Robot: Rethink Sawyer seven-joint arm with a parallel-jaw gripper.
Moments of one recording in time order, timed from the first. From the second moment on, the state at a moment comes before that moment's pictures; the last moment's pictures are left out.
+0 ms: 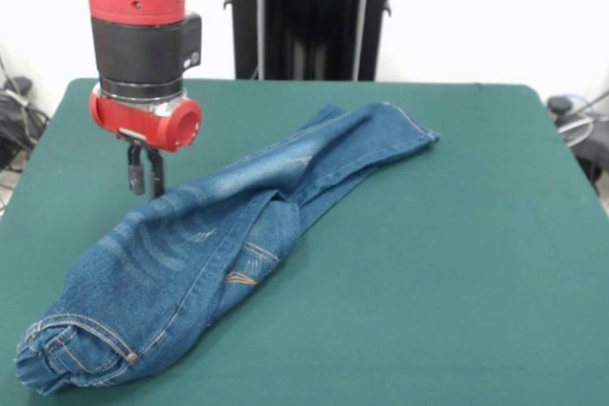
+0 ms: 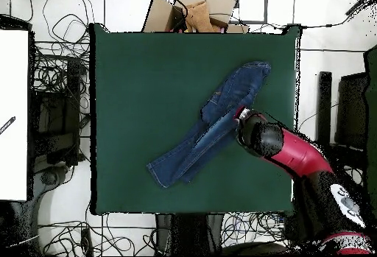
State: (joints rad) arm -0.63 -0.55 0.12 1.70 -0.09 0.21 1.74
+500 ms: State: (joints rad) arm -0.62 -0.55 0.12 1.70 -0.09 0.21 1.74
